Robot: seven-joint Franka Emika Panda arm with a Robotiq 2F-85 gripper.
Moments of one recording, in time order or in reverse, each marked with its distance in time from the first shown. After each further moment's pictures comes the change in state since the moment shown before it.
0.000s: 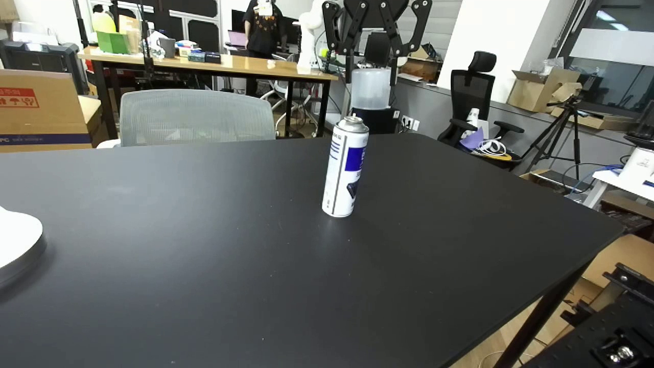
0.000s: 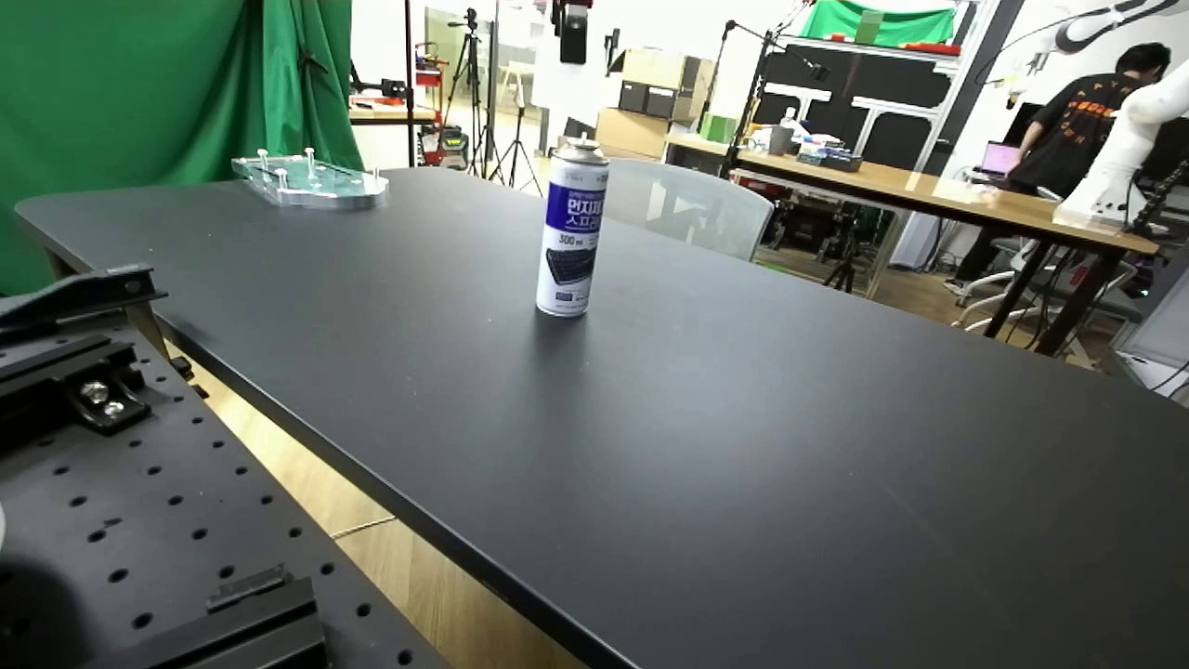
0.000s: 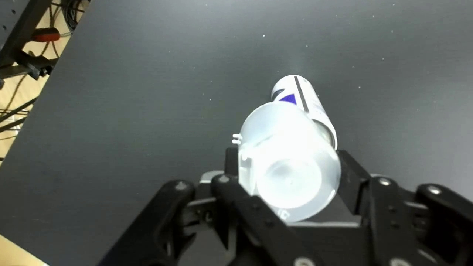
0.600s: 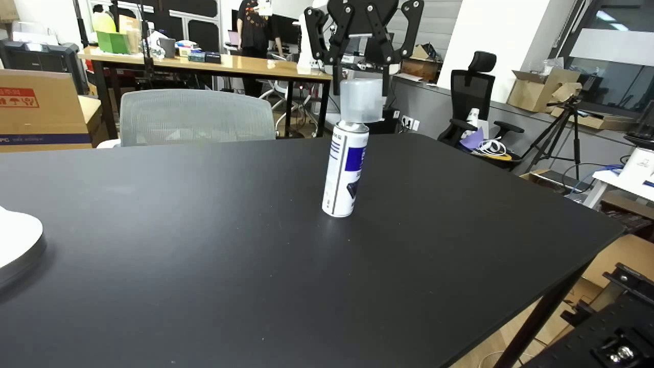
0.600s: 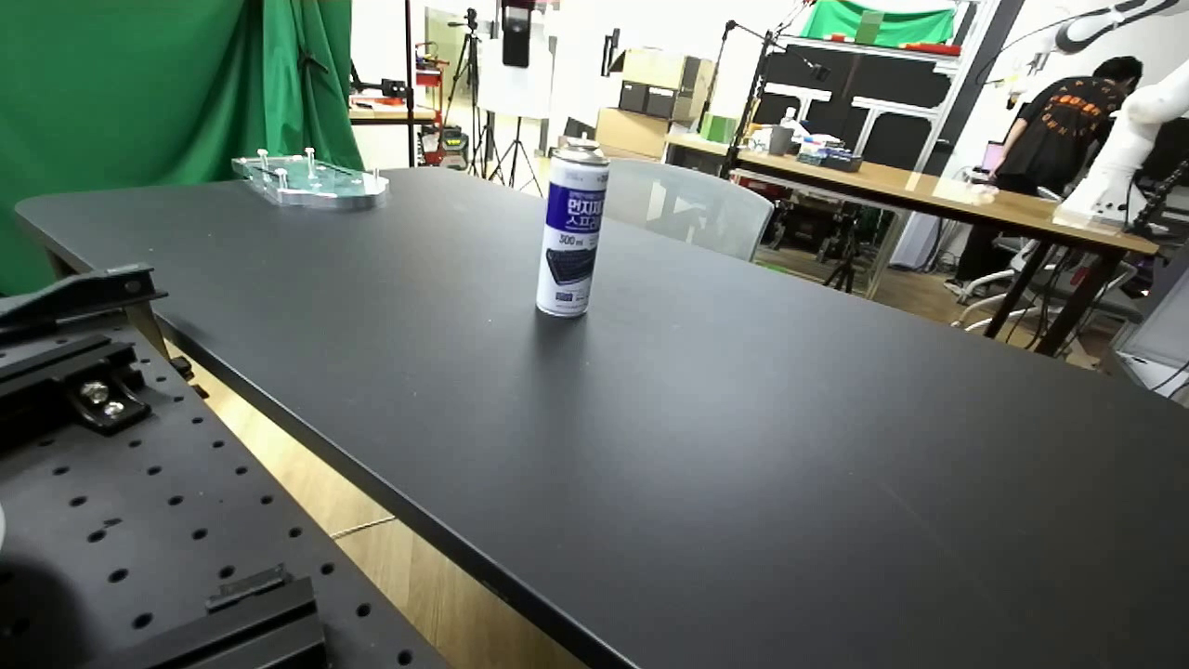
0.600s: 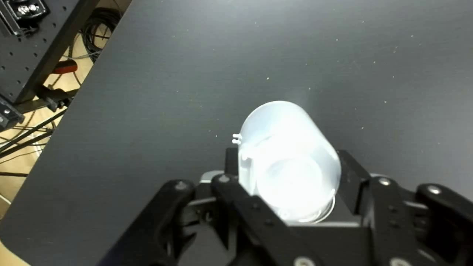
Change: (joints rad) arm 0.082 -0.014 -0.003 -0.029 0.026 -0.055 0.068
